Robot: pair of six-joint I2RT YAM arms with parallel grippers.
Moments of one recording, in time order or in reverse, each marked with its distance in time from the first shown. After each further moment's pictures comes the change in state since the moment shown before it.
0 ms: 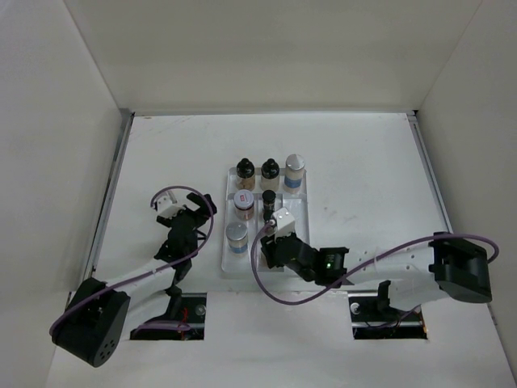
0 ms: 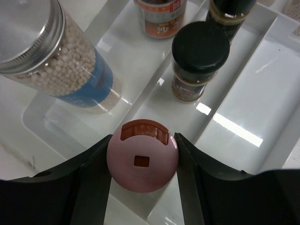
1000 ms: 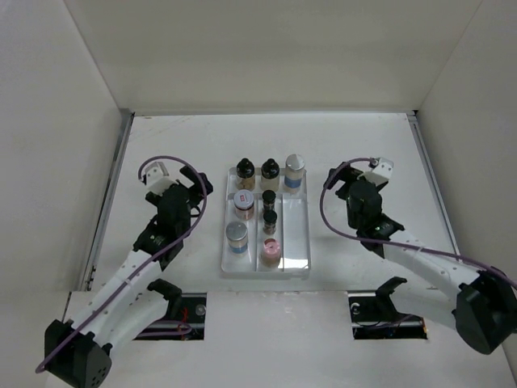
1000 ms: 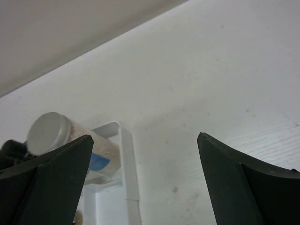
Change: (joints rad) left arm -0.008 -0.209 0.445 -0.730 -0.001 -0.014; right arm -0.739 -0.309 -0.115 0.222 0.079 0.050
